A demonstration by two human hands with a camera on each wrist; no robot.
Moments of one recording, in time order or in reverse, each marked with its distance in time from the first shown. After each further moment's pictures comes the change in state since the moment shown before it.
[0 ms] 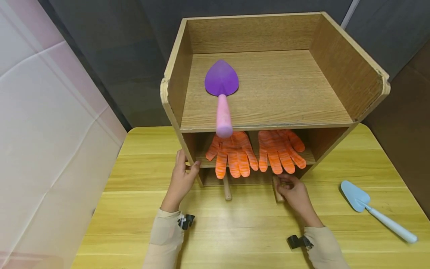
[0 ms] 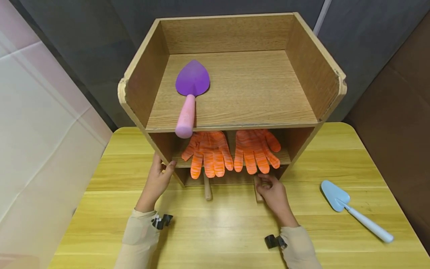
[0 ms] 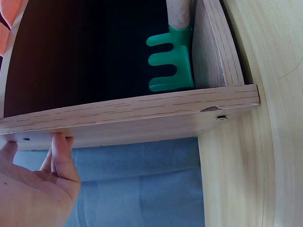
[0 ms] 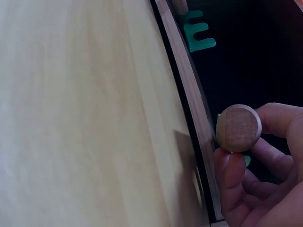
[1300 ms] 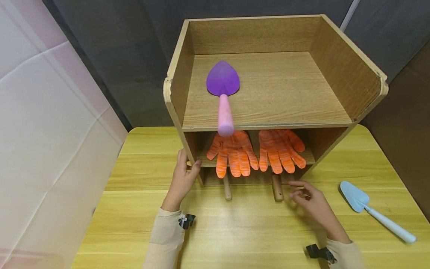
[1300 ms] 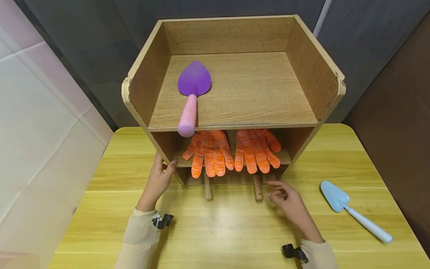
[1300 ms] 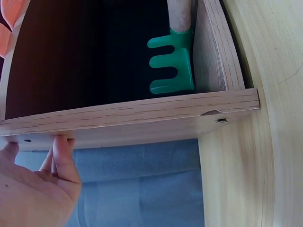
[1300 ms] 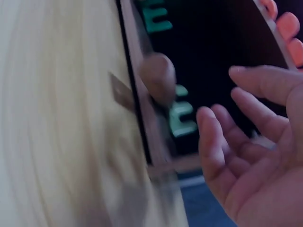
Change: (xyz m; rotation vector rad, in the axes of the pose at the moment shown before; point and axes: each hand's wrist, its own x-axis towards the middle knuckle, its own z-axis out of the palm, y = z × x) left_hand -0.001 -0.002 0.001 -0.005 -0.003 0.008; right_hand -0.036 0.003 -0.041 -0.067 -0.062 -0.253
